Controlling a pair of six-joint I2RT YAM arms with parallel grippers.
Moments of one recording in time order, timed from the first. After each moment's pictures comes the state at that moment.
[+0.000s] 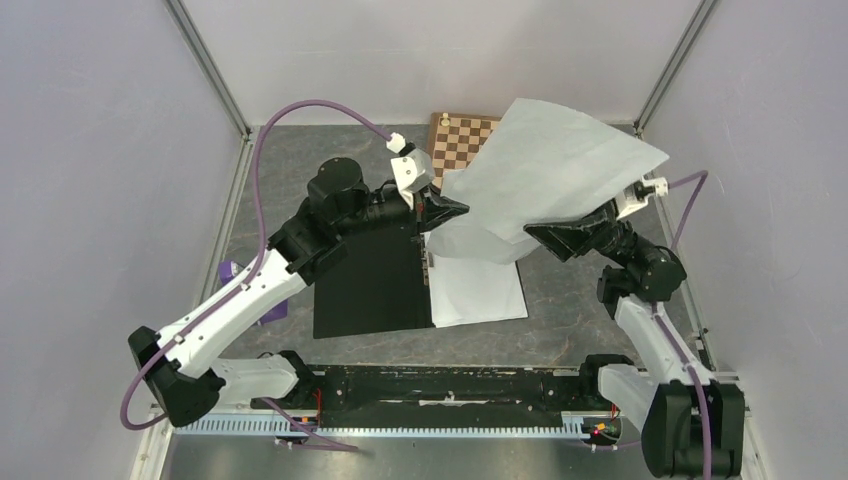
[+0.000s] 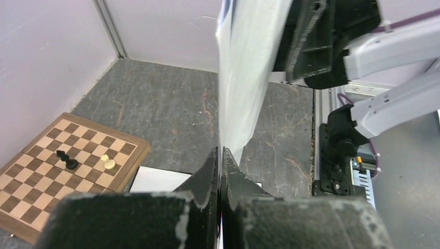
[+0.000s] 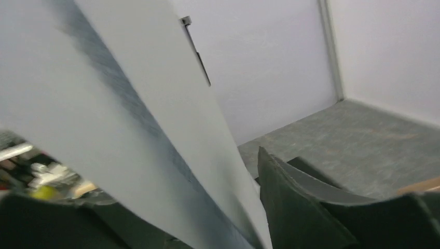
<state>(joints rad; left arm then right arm) -0.79 1.17 1.24 -0.09 0.53 0.06 -0.01 1.01 0.48 1.46 -1.01 1.28</state>
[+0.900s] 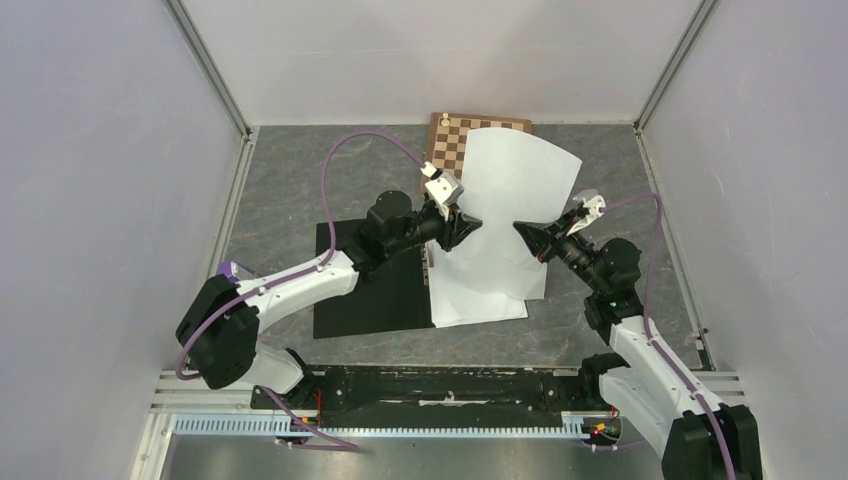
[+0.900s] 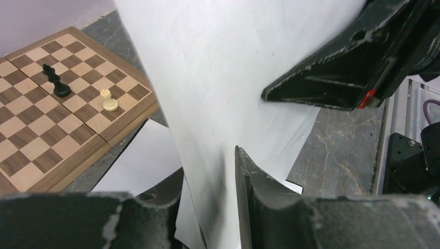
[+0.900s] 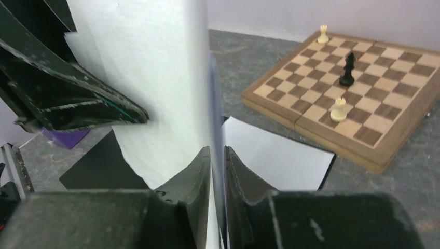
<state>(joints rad) -0.81 1.43 0.93 0.40 0.27 -0.07 0.19 0.83 0.36 0.58 -0.52 0.29</state>
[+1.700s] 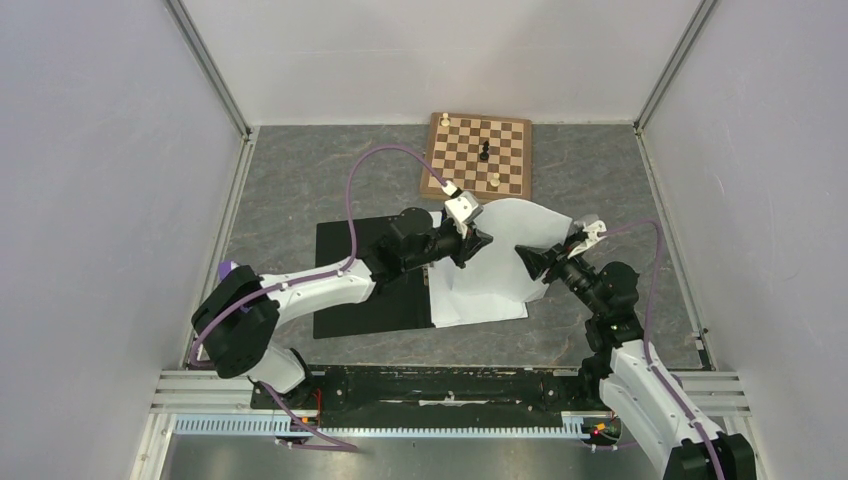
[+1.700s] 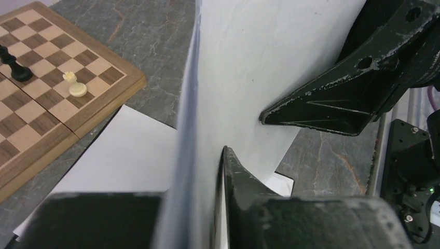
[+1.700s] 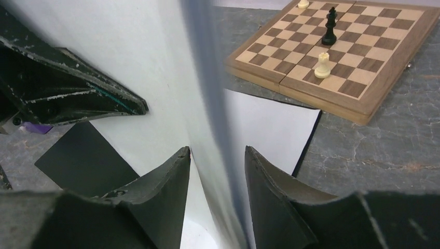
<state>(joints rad) -0.91 1.51 0.90 0.46 0.18 -0.07 0.19 0.67 0.18 0.52 -0.45 0.26</state>
